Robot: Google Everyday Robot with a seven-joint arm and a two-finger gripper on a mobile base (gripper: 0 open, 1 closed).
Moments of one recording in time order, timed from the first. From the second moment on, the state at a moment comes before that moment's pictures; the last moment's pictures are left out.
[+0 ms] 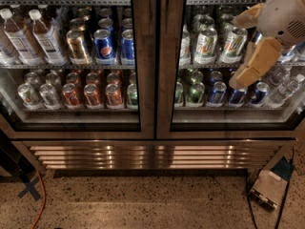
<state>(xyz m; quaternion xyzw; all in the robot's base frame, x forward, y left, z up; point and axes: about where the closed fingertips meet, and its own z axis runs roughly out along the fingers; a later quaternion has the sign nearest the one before) 0.514 -0.176 0.986 -0.60 0.74 0.09 0.31</state>
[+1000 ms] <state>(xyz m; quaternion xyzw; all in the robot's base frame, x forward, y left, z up) 0.539 -0.145 0.993 -0.61 0.70 0.13 0.35</state>
